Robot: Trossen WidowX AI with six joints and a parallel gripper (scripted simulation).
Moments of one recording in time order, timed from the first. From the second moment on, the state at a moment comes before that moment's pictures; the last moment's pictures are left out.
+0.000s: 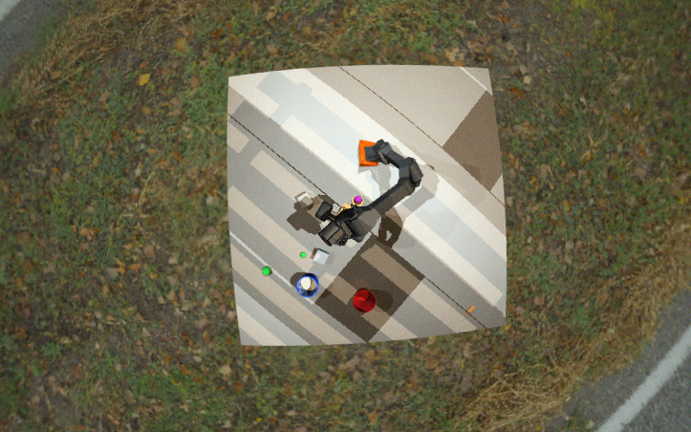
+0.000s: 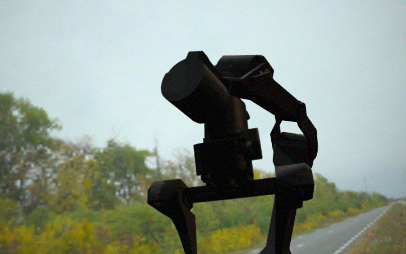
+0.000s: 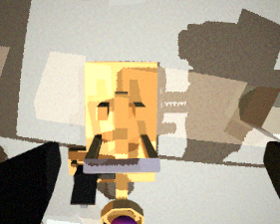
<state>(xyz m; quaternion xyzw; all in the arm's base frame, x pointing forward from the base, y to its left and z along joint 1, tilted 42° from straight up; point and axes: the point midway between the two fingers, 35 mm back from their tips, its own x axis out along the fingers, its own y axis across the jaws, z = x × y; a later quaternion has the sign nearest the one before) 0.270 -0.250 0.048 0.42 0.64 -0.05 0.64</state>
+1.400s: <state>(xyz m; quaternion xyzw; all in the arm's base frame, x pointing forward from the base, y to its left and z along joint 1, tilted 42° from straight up) 0.413 -0.394 0.043 0.38 0.42 -0.11 0.81</state>
